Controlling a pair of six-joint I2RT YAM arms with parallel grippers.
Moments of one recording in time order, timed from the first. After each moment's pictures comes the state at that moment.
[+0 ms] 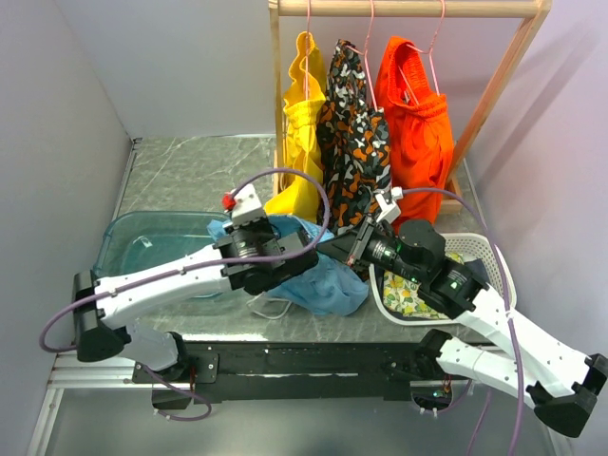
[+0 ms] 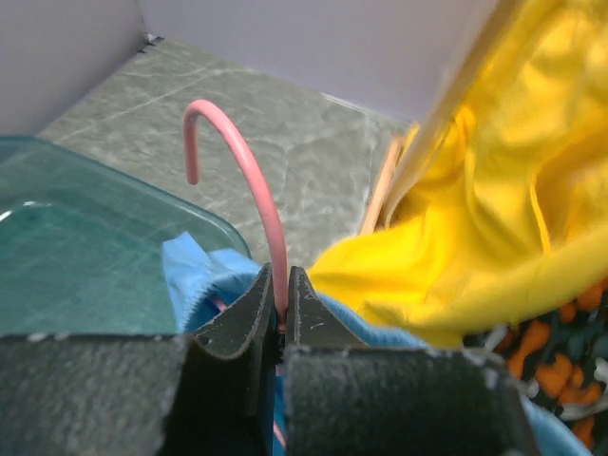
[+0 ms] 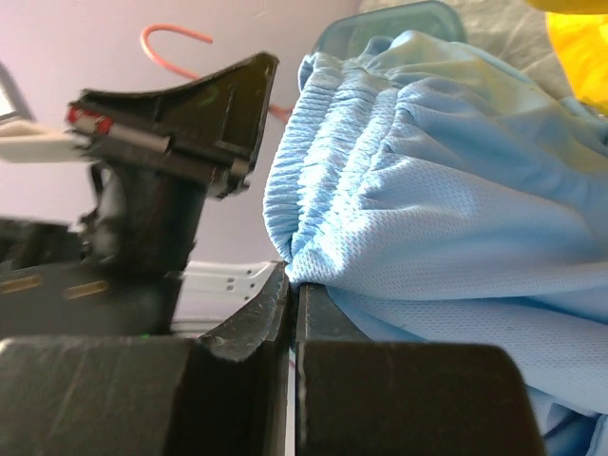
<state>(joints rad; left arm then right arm) -1.18 1.43 1.40 -1.26 -1.46 -1.51 0.81 0.79 0.85 -0.25 -0.14 1.06</state>
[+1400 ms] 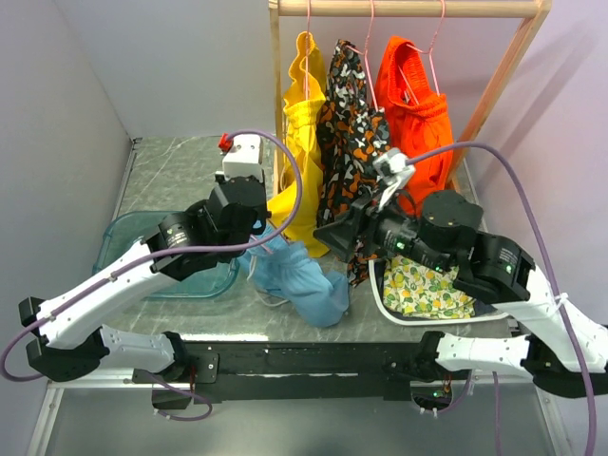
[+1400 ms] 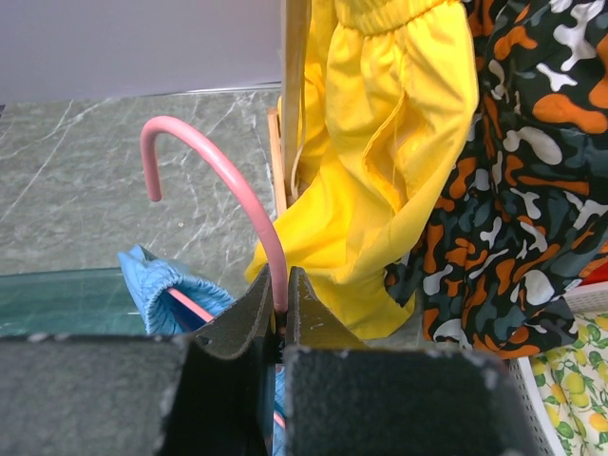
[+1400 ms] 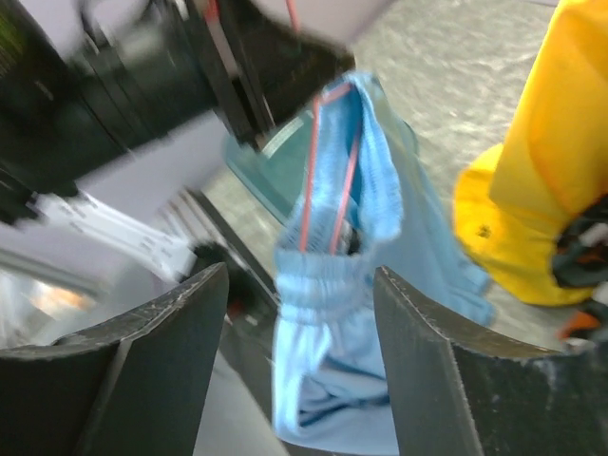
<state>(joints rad) -1.06 1.22 1.52 -0.66 -0.91 -0.38 1.05 0.99 1.49 -0.67 0.12 0.46</state>
